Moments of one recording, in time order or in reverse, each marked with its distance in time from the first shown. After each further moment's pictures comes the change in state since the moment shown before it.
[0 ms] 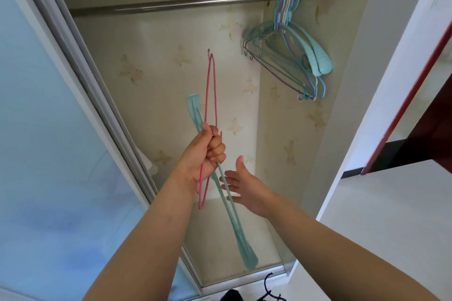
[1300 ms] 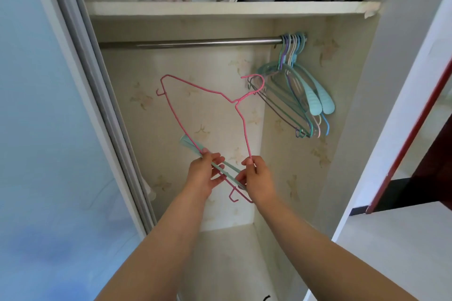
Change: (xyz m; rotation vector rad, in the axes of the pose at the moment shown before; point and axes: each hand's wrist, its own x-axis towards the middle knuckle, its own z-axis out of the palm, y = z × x) left_hand 0.039 0.010 -0.004 0.205 0.573 -0.058; right_hand 0.019 -0.067 0.001 -0.326 0.622 -0.554
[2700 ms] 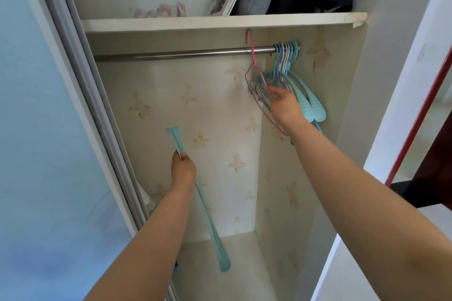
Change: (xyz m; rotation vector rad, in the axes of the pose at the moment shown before) left_hand 0.042 0.023 -0.021 0.452 0.341 0.351; right_hand 0.123 -0.123 -0.079 -0.290 0.139 -0.228
